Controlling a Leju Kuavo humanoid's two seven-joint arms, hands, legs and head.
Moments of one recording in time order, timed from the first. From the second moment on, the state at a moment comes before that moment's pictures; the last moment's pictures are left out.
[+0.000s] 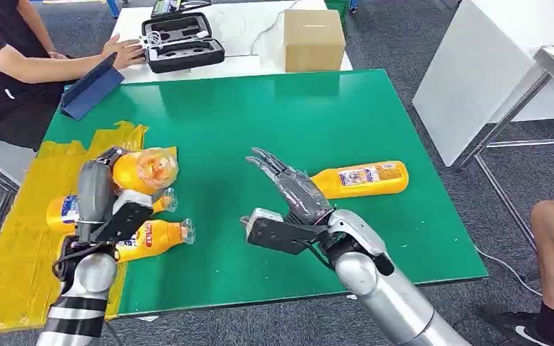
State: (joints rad) left arm -0.27 -0.05 -0.03 -1.43 -0.95 0.47 -0.22; right arm -0.37 -0.10 0.65 -1.61 0.51 0.09 0.02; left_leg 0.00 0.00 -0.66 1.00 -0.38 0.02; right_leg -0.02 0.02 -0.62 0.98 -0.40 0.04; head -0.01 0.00
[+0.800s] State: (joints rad) left arm -0.76 0.11 -0.22 -0.60 -1.55 0.39 0.12; right arm -0.41 -0.15 0.71 -1.67 0.48 0.13 0.04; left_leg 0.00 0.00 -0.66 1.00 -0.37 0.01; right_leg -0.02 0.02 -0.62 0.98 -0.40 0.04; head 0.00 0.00
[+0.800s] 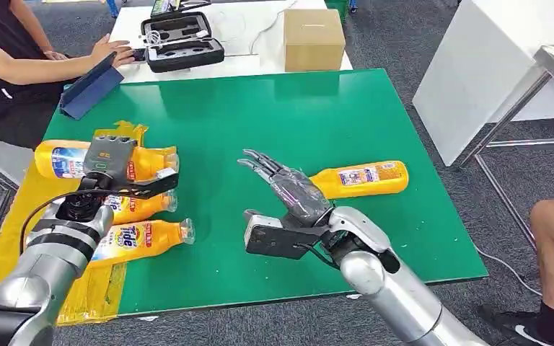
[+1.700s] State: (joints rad) left arm -0.81 0.11 -0.29 -0.44 -1.55 0.44 0.25; right arm -0.42 -0.16 0.77 -1.68 0.47 0.15 0.05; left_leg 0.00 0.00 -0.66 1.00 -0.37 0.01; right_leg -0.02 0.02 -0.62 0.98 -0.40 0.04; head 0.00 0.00
